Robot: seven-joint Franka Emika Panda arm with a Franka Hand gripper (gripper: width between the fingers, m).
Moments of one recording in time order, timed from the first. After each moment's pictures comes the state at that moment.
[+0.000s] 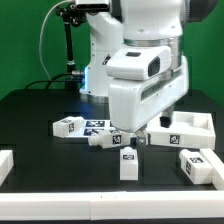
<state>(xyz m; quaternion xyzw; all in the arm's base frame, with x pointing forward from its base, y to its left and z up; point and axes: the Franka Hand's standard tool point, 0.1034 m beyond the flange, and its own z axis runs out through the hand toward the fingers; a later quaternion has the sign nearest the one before) 0.548 0.068 0.063 -0.93 -0.36 0.02 0.05</state>
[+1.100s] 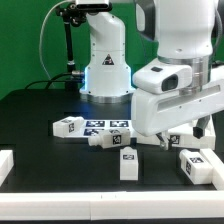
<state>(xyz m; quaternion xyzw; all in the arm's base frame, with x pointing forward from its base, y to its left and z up) 0.505 0.115 0.029 -0.97 -0.22 0.03 0.05</state>
